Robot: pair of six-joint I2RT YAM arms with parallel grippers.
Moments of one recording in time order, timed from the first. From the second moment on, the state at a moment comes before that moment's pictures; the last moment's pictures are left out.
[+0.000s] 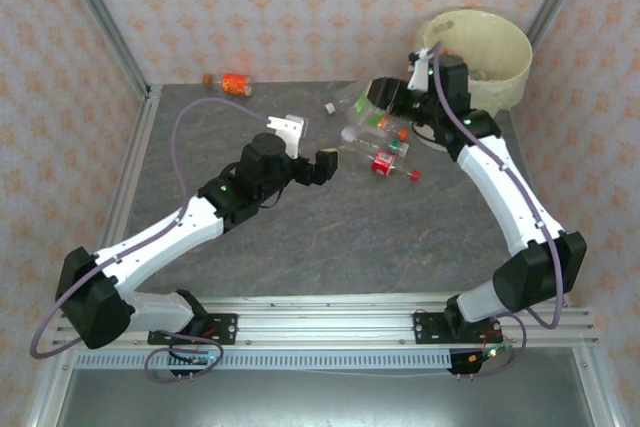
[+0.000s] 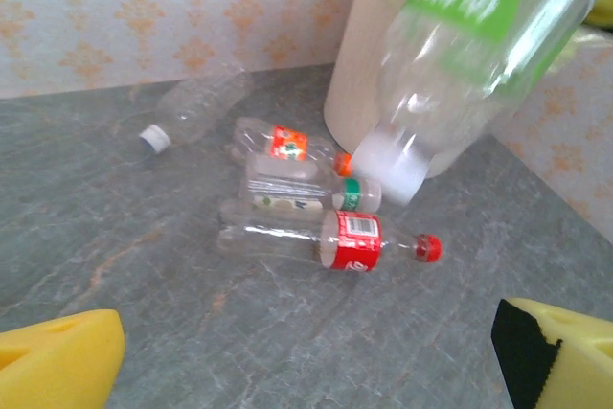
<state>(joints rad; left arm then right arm) -0.69 1.27 1.03 -0.11 -0.16 -0.33 0.28 1.47 1.53 -0.47 -0.35 0.54</state>
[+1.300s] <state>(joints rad) -0.69 1.17 0.93 -0.15 -0.27 -0.40 -0.22 1.89 1.85 -0.13 -0.05 1.17</state>
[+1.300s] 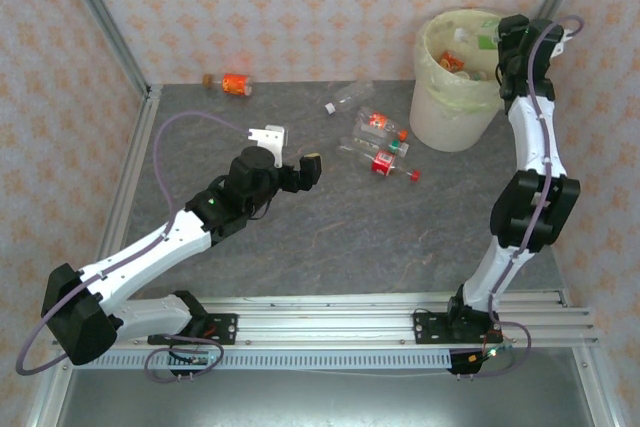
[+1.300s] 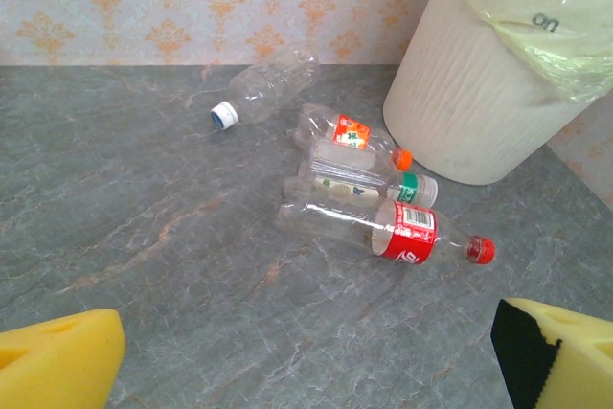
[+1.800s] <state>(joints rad) -0.69 1.17 0.91 -0.15 -0.29 -0.41 -0.22 1.98 1.93 -0.24 0.02 1.36</state>
